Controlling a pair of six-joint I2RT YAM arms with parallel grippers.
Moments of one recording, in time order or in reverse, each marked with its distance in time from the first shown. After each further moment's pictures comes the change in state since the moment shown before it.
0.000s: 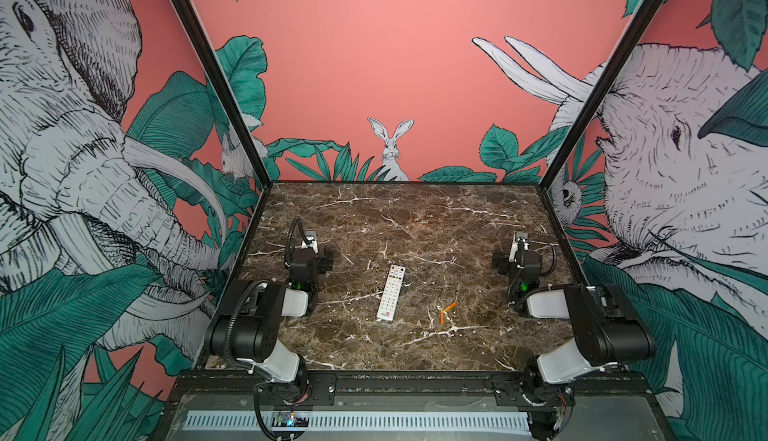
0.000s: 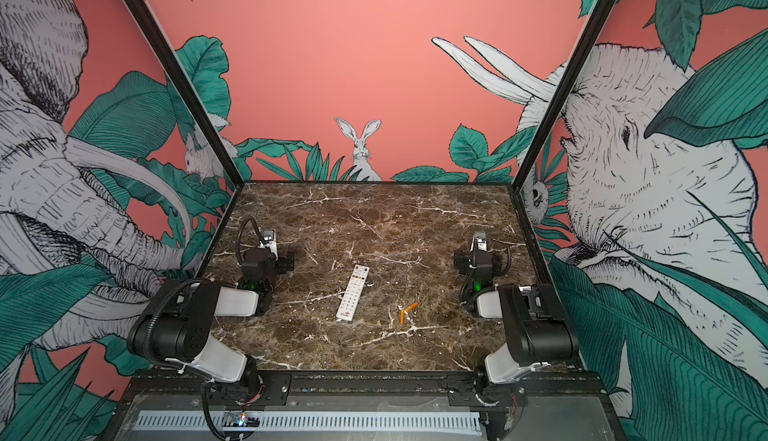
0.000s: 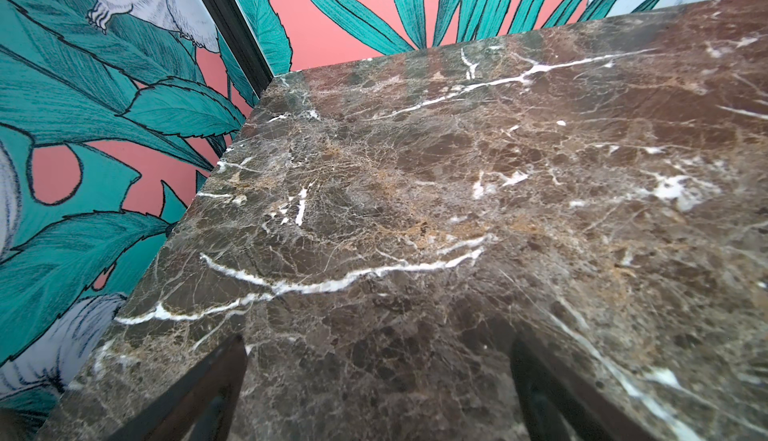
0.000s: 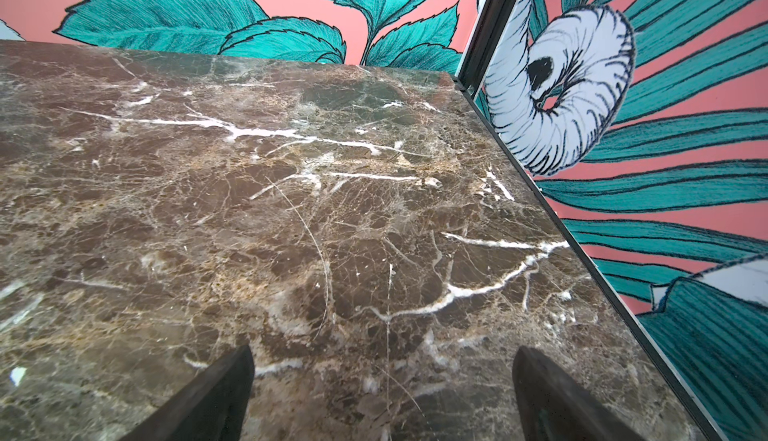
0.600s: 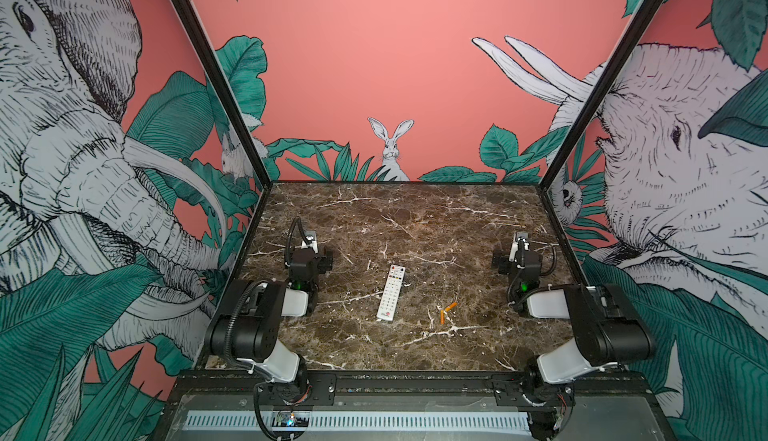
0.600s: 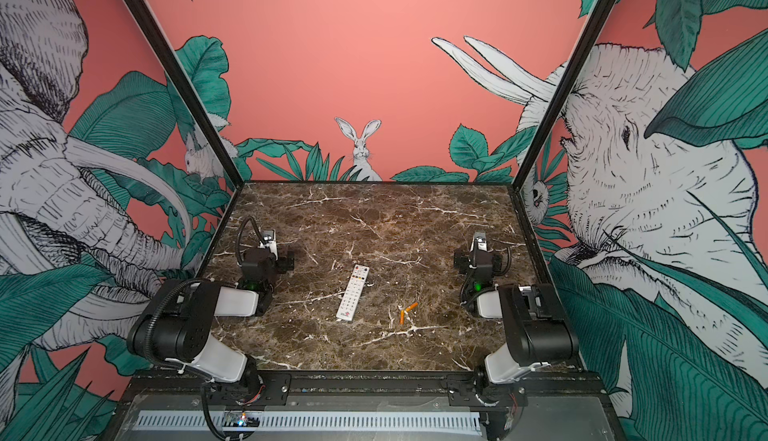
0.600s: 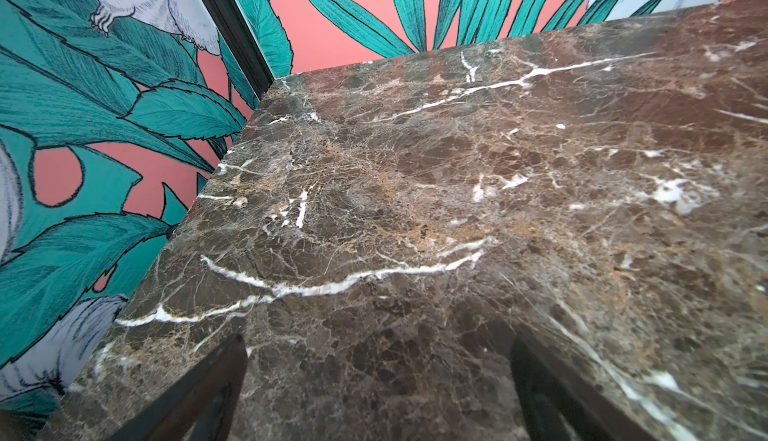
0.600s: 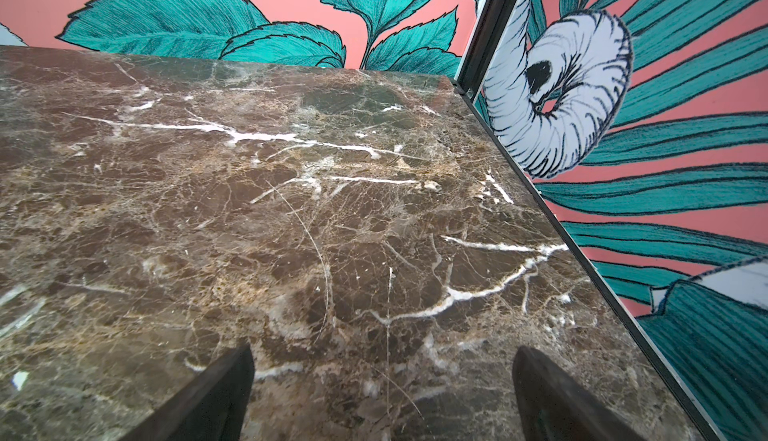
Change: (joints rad) left arm 0.000 0.000 0.000 0.006 0.000 0.000; right arm 0.000 0.000 0.000 0.010 0.000 -0.003
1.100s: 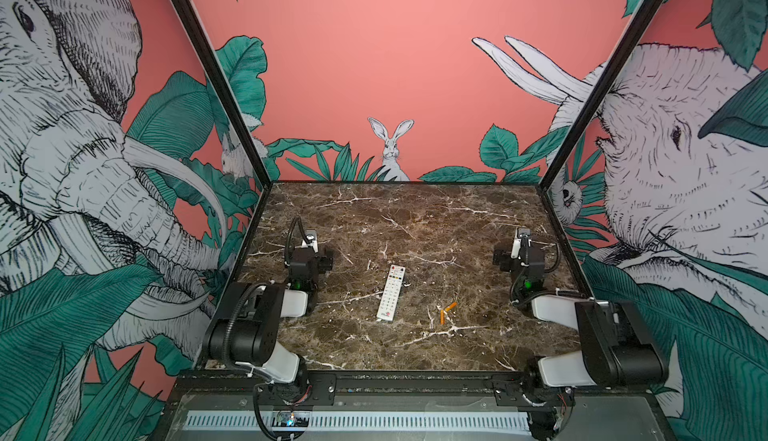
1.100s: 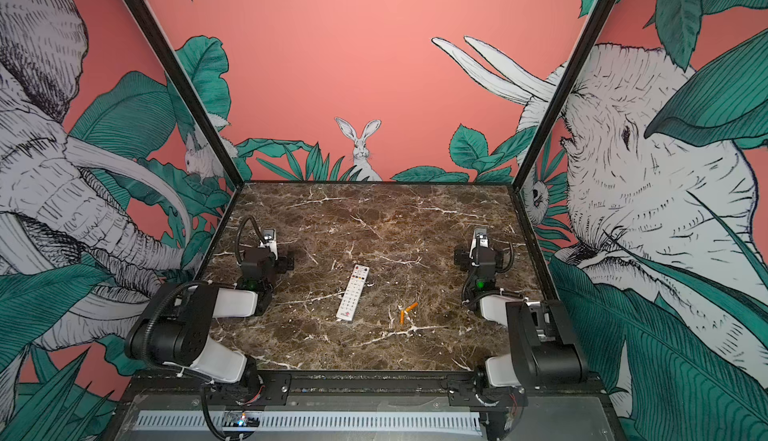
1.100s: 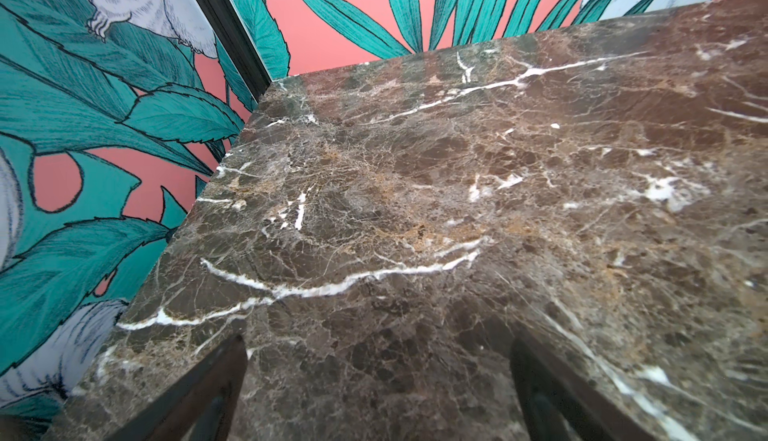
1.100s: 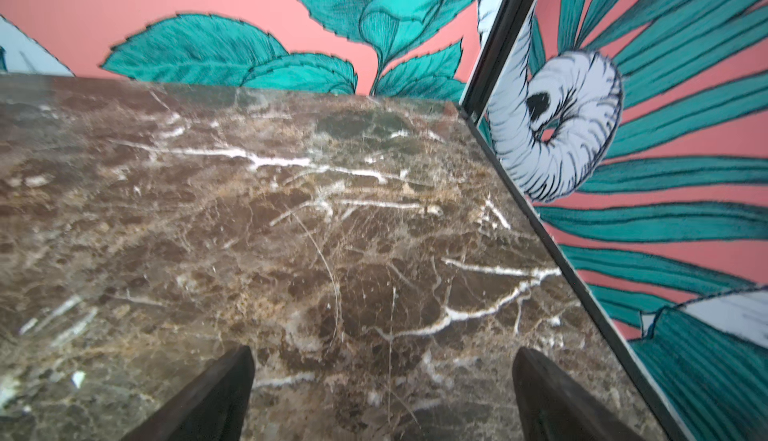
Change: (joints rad) left arm 0.000 -0.051 0.020 -0.083 0.010 0.009; right arm 0.000 -0.152 0.032 -0.154 -0.033 -0.016
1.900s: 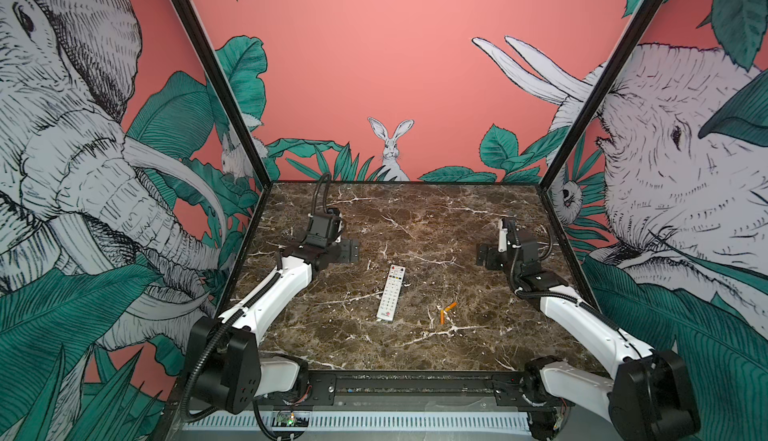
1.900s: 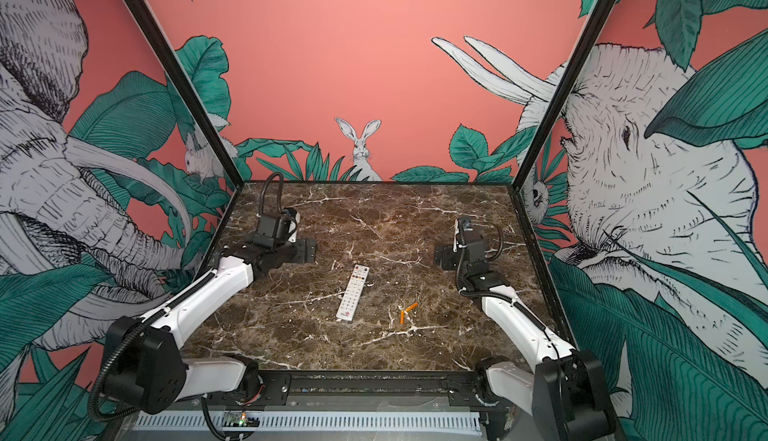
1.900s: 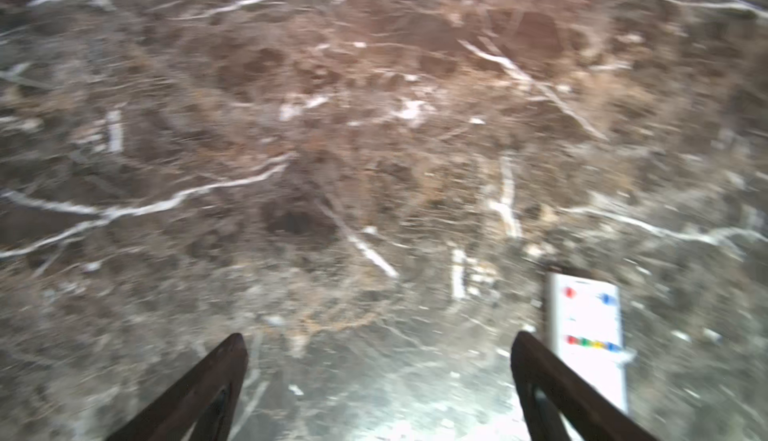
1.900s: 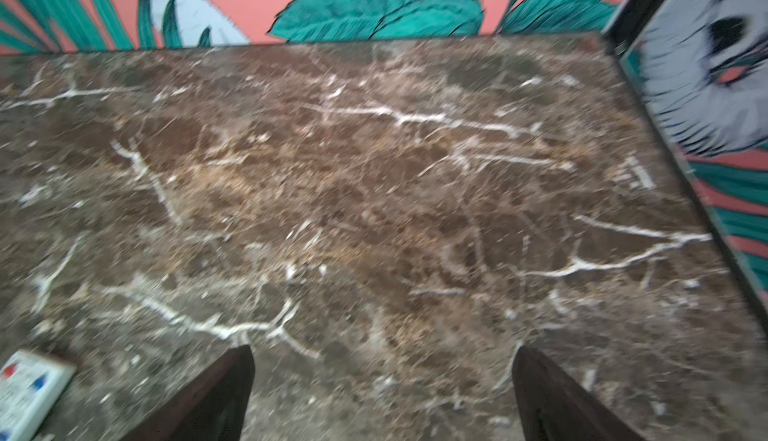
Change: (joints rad) left arm -0.278 -0.176 0.591 -1.259 0.204 -0.363; right arm 0.219 -0.256 0.266 -0.793 -0.152 0.250
